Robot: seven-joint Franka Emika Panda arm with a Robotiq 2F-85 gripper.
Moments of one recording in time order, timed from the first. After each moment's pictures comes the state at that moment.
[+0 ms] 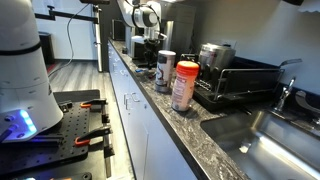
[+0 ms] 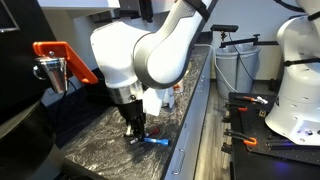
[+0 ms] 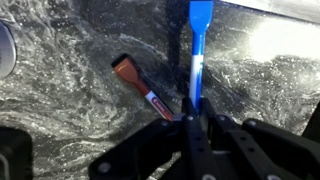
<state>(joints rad) 0.33 0.31 0.18 -2.14 -0.14 2.44 0.42</state>
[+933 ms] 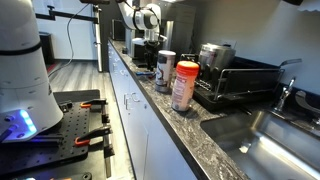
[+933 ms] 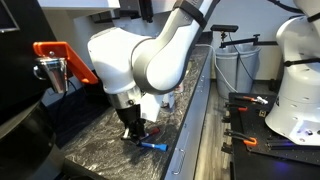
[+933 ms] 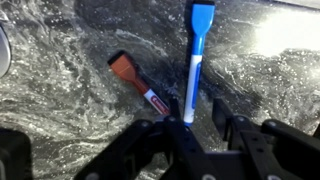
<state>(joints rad) 0.35 0.35 0.16 -2.11 -0.18 2.44 0.48</state>
